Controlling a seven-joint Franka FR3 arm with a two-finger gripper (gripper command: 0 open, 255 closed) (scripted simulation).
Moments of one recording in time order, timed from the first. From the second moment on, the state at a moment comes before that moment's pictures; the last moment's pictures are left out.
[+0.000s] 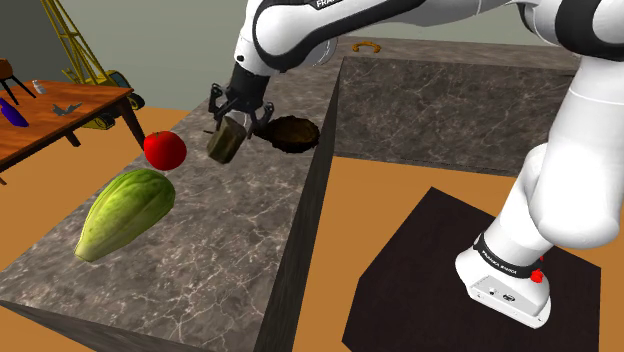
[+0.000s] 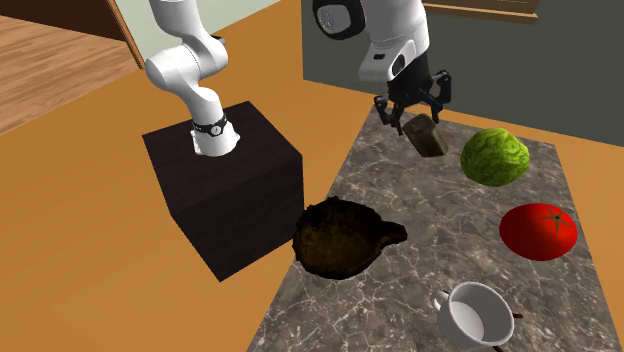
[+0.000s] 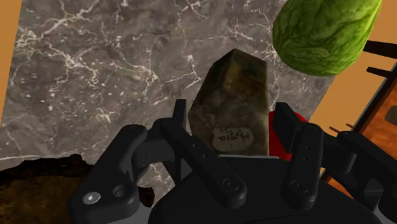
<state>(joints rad) 0.25 0.18 0.17 -1.79 0.26 2.35 0.88</state>
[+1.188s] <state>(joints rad) 0.01 0.22 0.04 -1.66 0.39 2.14 0.50</state>
